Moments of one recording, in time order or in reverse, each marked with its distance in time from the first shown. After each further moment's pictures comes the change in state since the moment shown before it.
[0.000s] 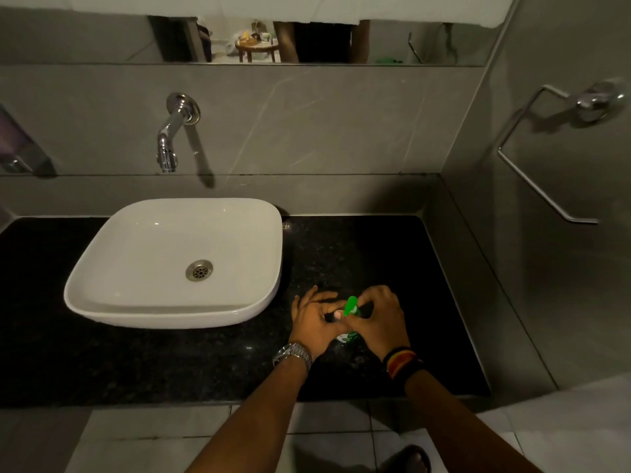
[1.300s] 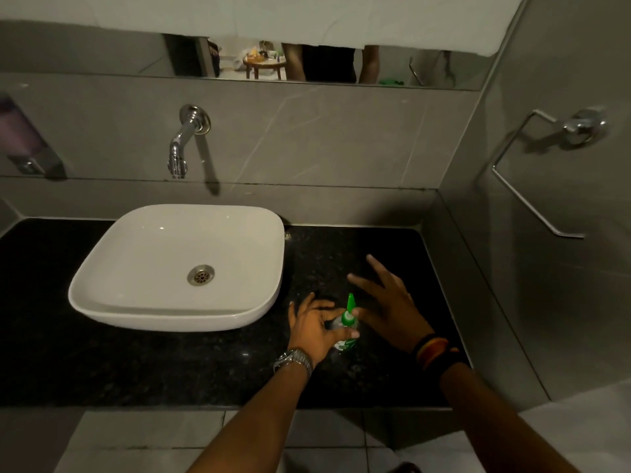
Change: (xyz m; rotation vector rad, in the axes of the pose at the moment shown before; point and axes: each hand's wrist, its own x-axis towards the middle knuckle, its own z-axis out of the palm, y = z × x) left_hand -0.004 0.007 -0.004 0.040 -0.016 -0.012; right_hand 0.019 -0.015 -0.059 -0.212 -0.286 -0.333
